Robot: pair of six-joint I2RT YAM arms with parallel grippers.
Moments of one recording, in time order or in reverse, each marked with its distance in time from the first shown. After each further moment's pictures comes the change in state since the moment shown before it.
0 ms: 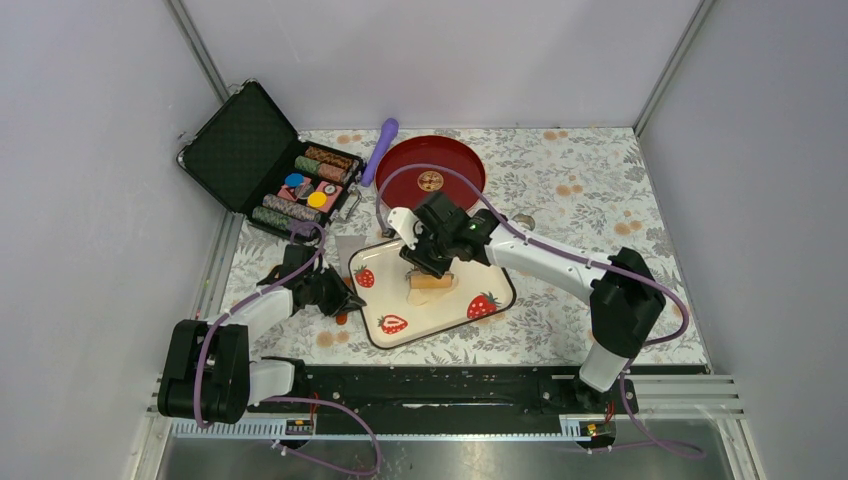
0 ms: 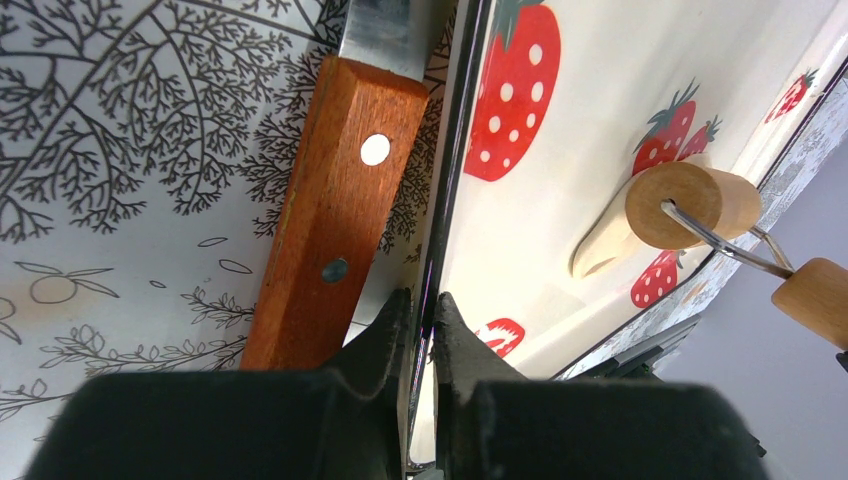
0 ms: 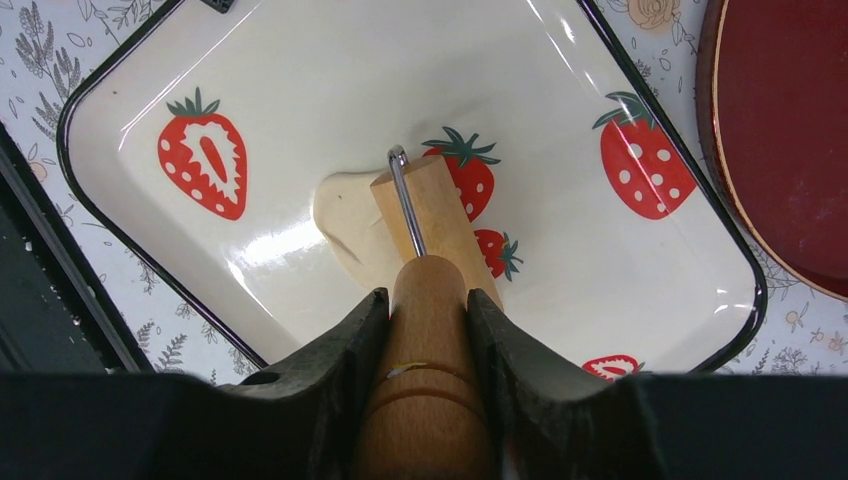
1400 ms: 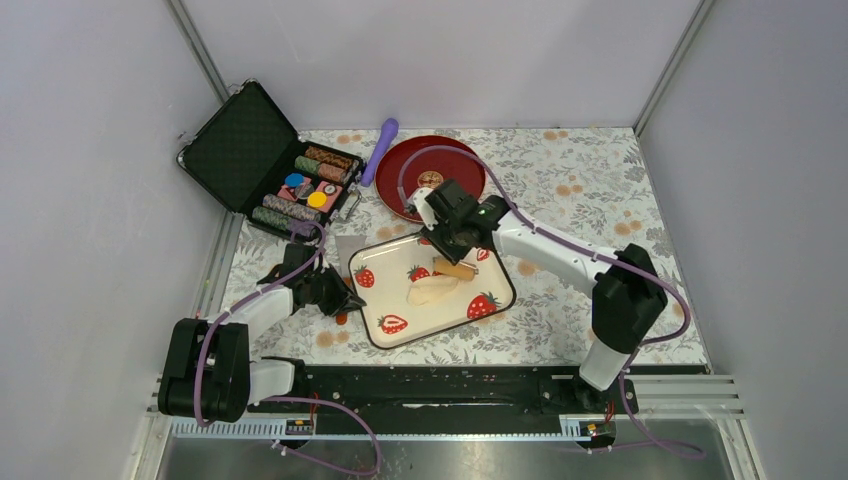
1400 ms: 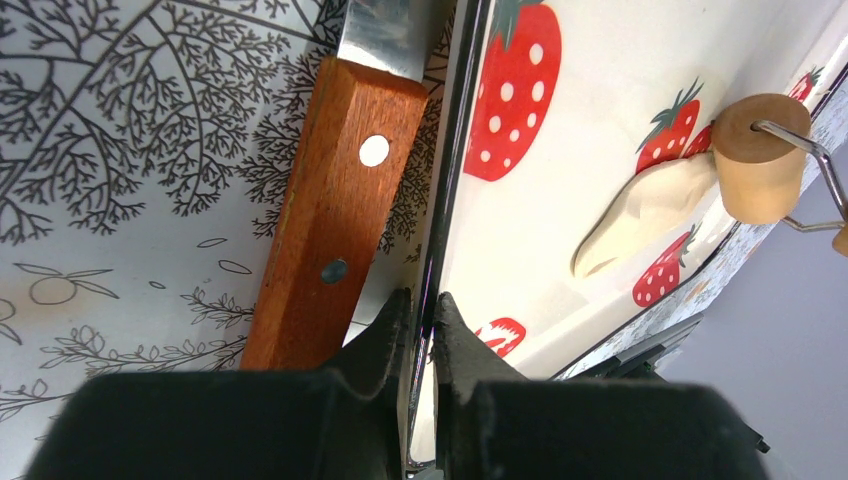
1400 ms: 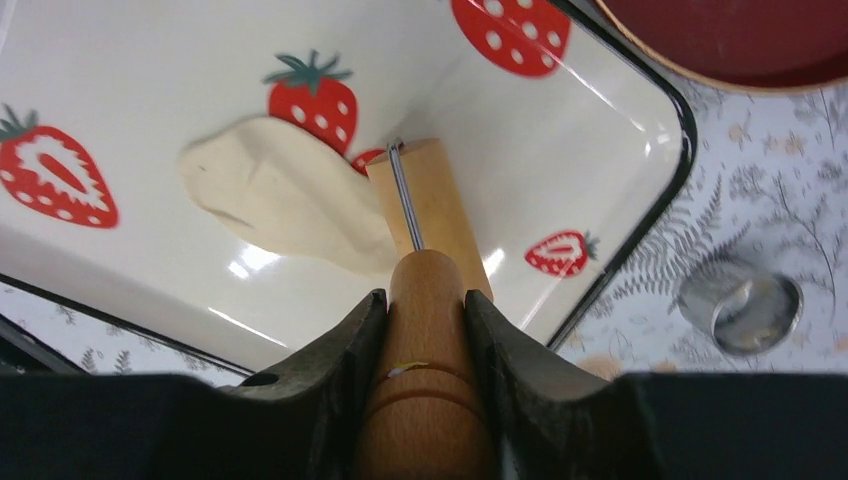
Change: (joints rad) left arm 0.000 0.006 0.009 -0.011 0.000 0.007; right arm -0.070 -0.010 0.060 -0.088 0.191 0.158
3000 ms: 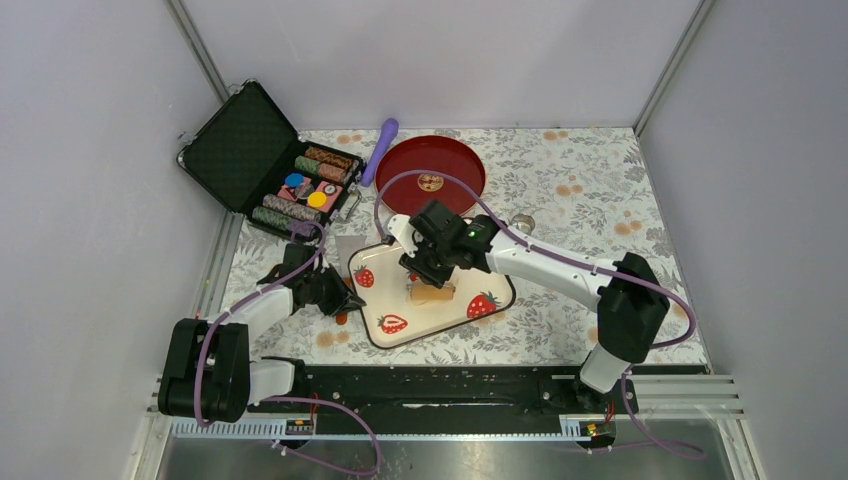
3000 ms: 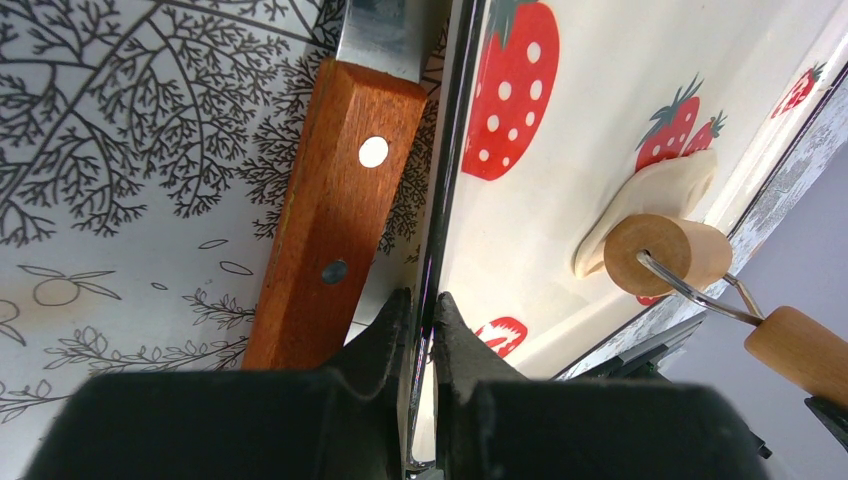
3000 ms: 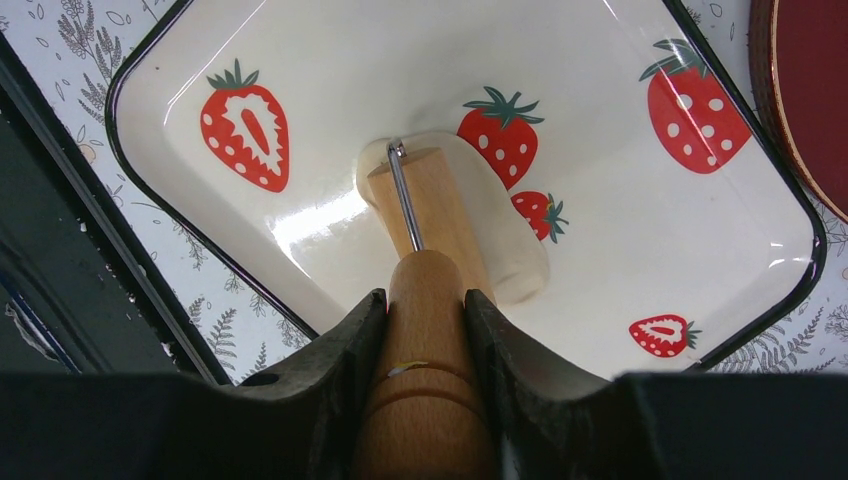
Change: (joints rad) left arm 0.001 -0.001 0.000 0.000 0.000 0.008; right arm 0.120 -0.039 -0.056 0.035 -0.134 -0.081
